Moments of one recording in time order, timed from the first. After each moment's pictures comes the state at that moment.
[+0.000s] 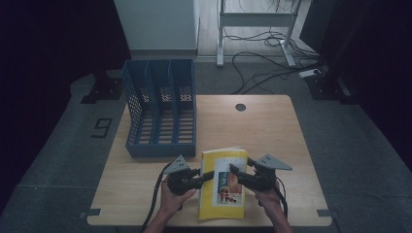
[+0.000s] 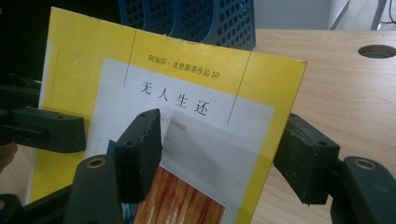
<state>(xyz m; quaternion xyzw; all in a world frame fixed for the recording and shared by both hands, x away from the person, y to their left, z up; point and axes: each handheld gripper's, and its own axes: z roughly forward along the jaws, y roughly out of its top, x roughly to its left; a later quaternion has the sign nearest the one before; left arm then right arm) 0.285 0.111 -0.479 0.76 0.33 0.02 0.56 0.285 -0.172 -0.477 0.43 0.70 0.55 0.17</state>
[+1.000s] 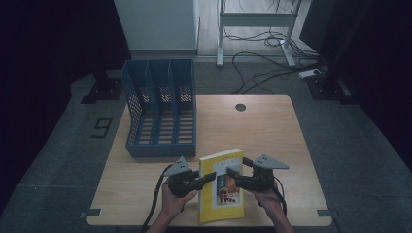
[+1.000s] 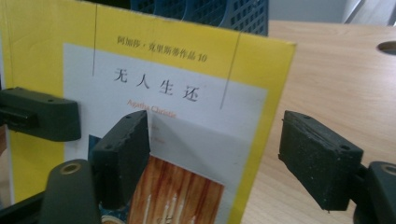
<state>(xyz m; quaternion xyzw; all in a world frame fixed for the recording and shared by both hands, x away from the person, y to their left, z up) 0.278 0.106 -0.473 0.75 0.32 0.02 0.58 0.286 -0.167 -0.477 0.41 0.72 0.54 0.15</state>
